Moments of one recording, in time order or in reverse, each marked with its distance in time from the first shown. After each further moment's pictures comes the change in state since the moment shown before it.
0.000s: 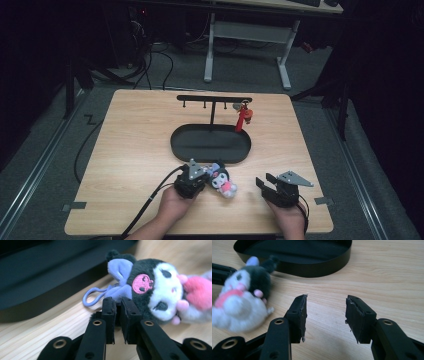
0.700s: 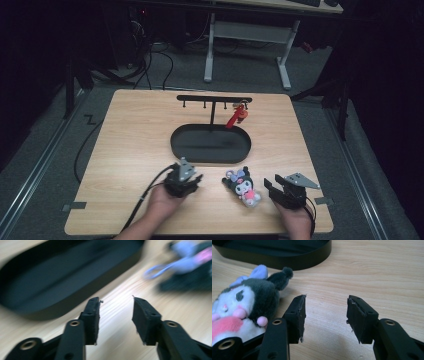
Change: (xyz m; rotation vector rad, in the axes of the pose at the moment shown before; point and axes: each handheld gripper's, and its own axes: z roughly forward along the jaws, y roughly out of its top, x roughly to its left) left arm 0.050 -0.022 -0.052 0.010 0.147 0.068; right arm -0.016 -0.009 -0.007 0.015 -0.074 0.002
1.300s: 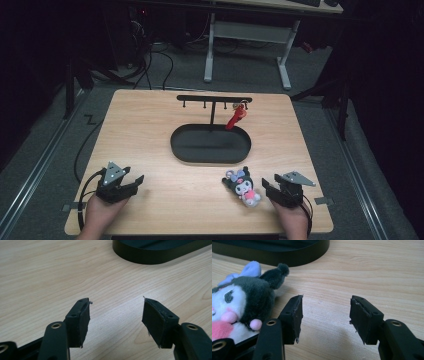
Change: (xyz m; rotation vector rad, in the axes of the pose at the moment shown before) left arm 0.091 -0.081 -0.072 -0.044 0.103 -0.179; right arm 0.004 0.003 0.009 0.039 -0.029 0.008
